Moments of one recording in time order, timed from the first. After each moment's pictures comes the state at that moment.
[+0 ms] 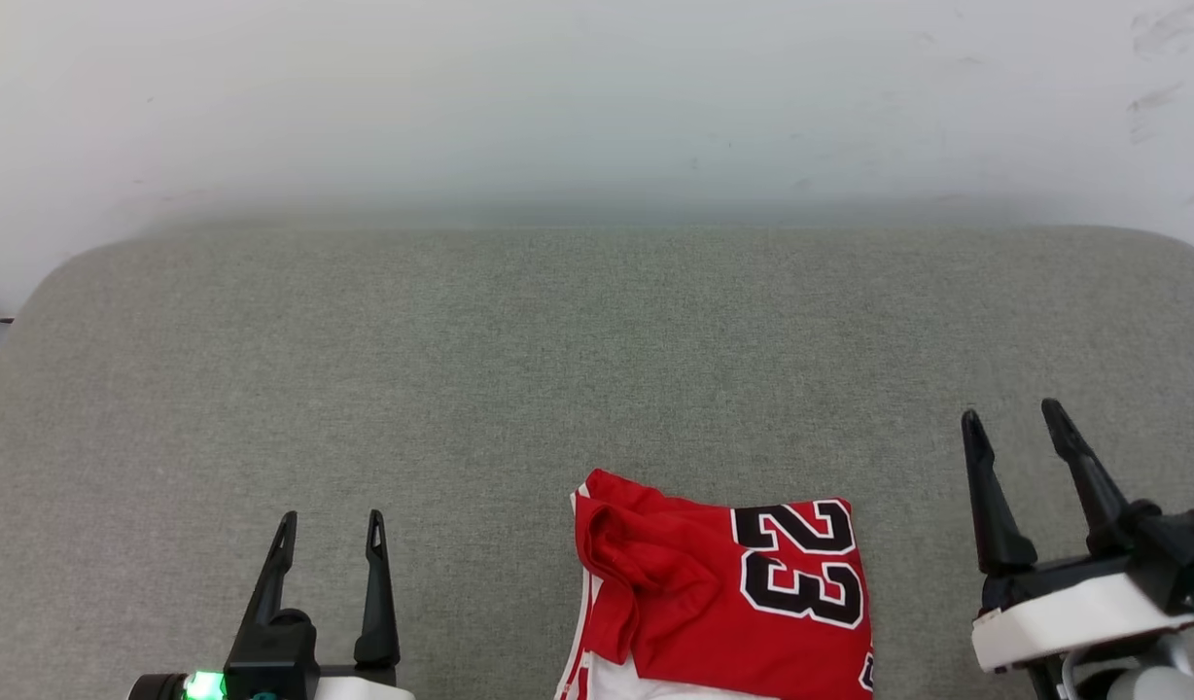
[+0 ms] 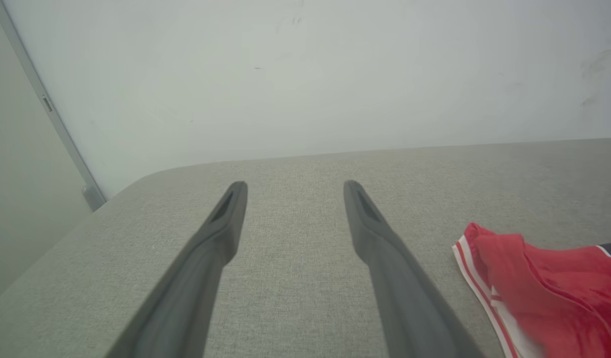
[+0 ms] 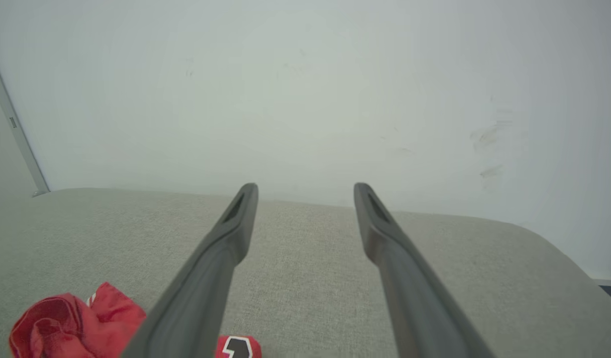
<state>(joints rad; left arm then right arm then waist) 0.12 0.08 -0.08 0.00 -0.01 0.13 -0.26 -0.05 -0.15 0.00 0.05 0.16 0.13 -0.22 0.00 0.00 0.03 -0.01</state>
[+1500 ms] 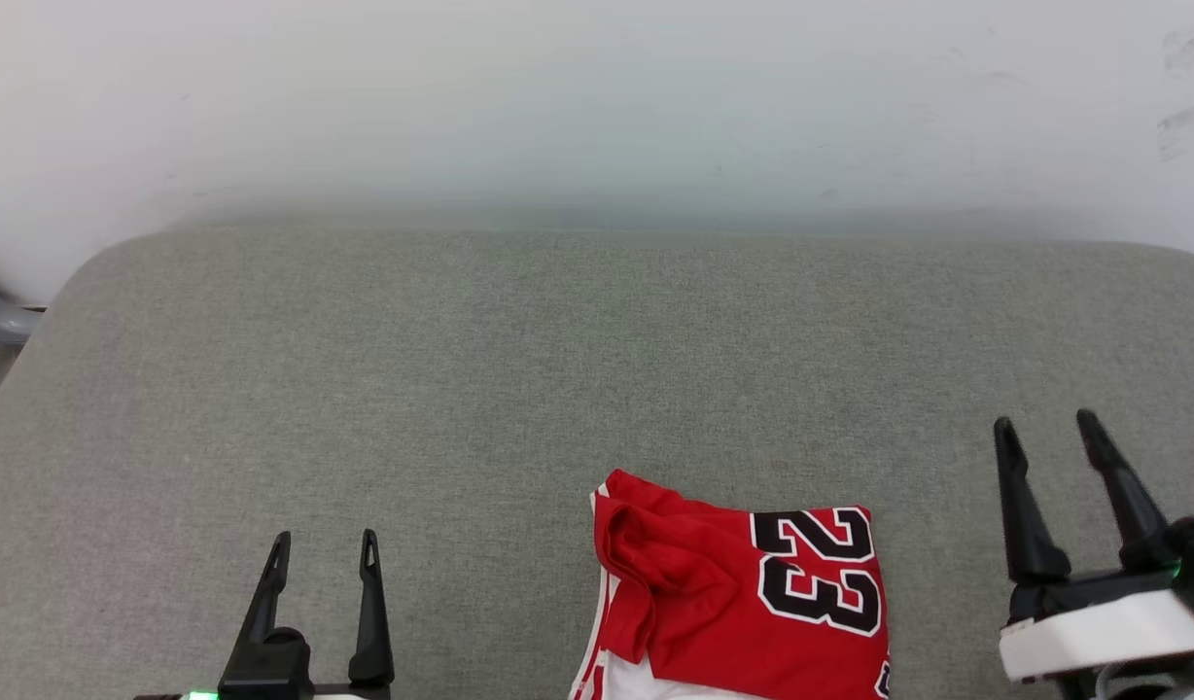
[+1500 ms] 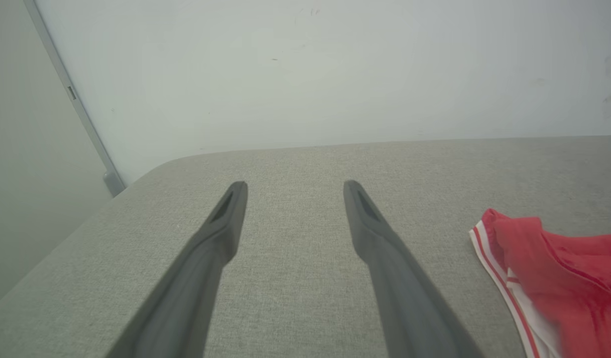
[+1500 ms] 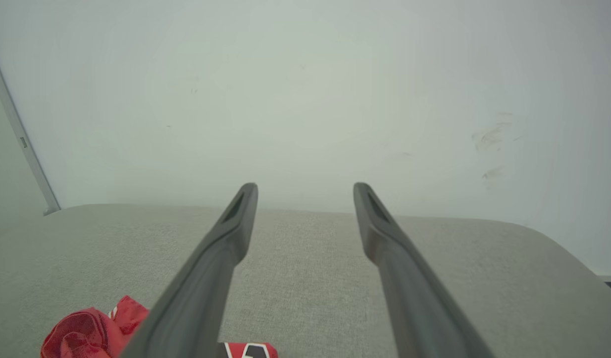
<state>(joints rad) 0.16 0.09 -0.08 -0.01 -0.02 0.14 -0.26 0.06 -0.08 -0.06 -0.09 0.18 0.13 -0.19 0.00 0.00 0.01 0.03</state>
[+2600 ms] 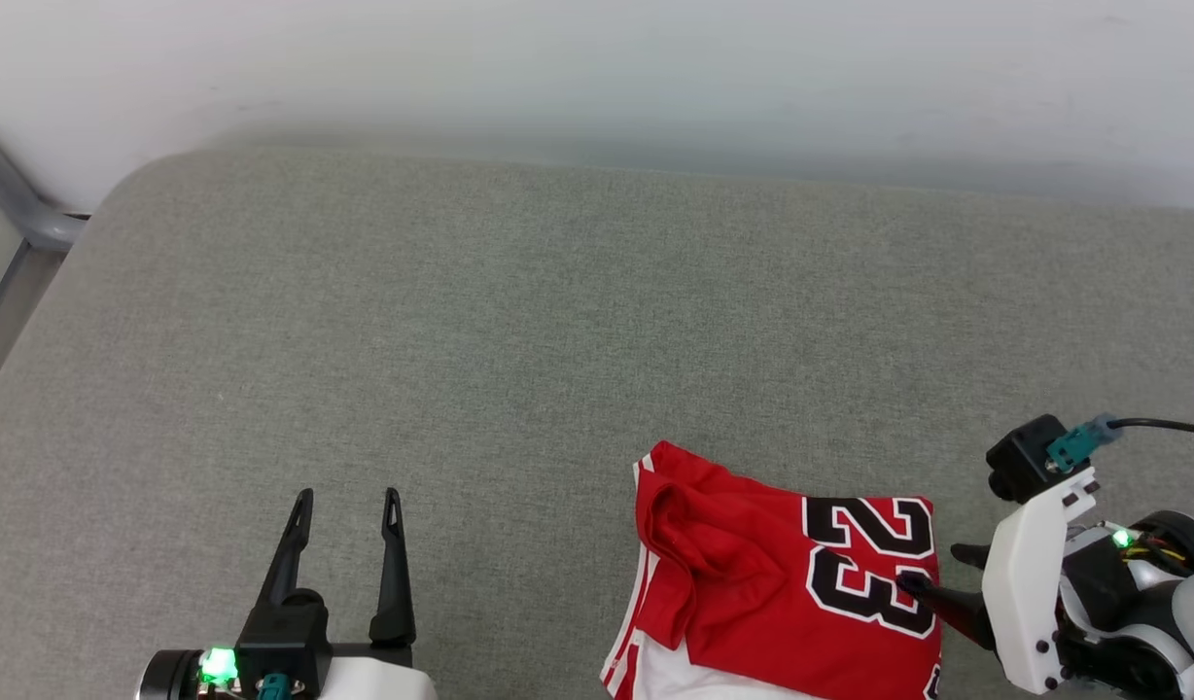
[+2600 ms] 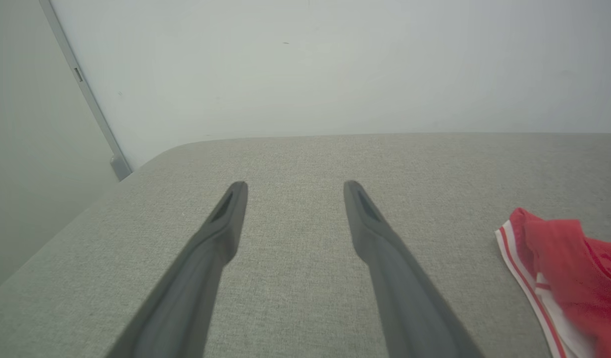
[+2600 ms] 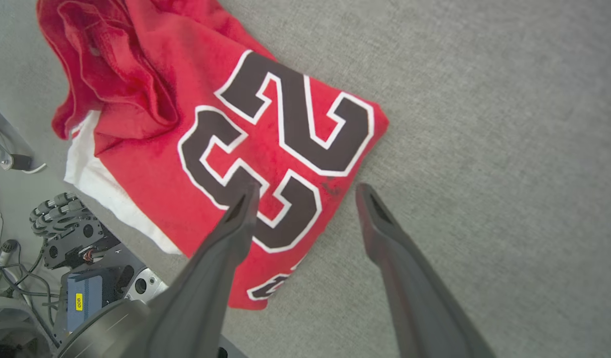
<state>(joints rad) 0.09 0.08 -0.10 -0.01 -0.03 0.13 -0.26 -0.22 -0.55 0.36 0.01 0.72 0.13 0.82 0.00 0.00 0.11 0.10</state>
